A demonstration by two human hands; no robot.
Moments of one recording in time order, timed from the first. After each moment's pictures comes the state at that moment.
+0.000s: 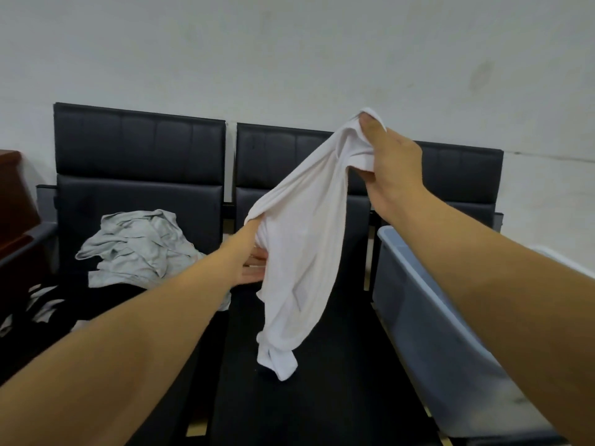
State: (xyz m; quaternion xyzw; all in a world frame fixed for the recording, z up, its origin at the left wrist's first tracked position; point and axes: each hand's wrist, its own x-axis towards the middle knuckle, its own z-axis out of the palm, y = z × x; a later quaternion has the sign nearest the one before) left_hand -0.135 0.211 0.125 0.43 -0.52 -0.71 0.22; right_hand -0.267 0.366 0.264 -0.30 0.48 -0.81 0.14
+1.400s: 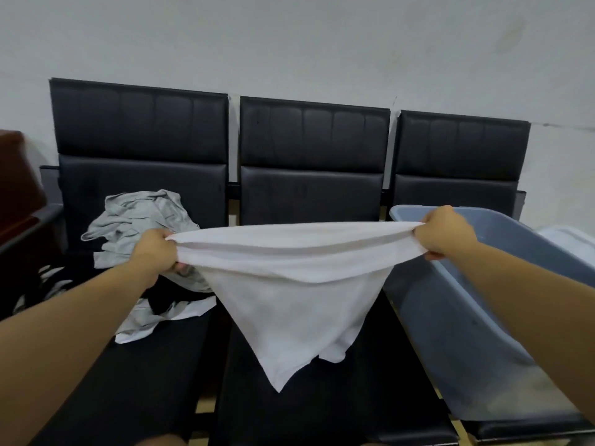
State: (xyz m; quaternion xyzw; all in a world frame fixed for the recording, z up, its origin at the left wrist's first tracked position) left_hand -0.044 0.112 0.060 0.56 -0.66 -0.40 0.30; right_hand -0.388 0.419 0.145 -0.21 0.94 -0.25 0.03
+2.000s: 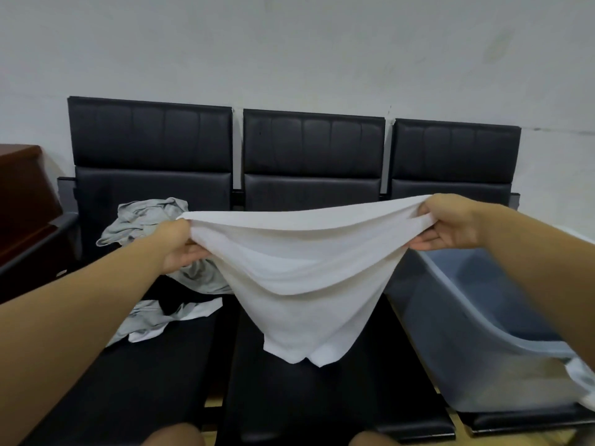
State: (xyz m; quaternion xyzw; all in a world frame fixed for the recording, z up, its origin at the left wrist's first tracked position) left_hand -0.043 0.156 0.117 0.45 -0.50 -0.67 0.32; right_hand -0.355 0.454 0.204 -0.19 0.79 -0.48 0.33
